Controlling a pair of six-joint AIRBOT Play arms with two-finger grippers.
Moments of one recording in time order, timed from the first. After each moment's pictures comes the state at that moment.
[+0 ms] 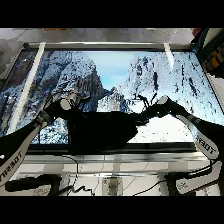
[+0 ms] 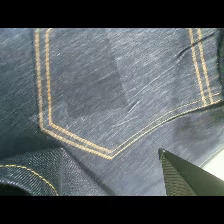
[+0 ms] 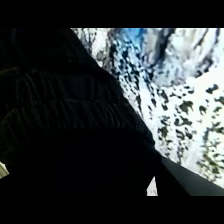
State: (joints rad) left arm -0.30 -1.44 0.96 0.98 -1.07 -1.19; right arm 0.15 -1.65 1.02 -0.80 1.13 1.14
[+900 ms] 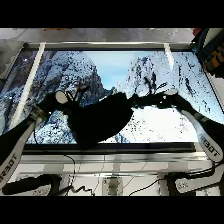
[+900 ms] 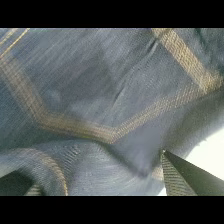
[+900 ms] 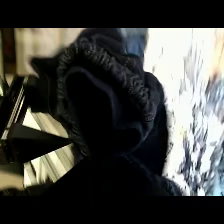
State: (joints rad) left arm -0.29 -1.39 1.11 1.07 -1.06 -1.19; right arm 0.06 -1.59 1.13 -0.32 1.14 0.98
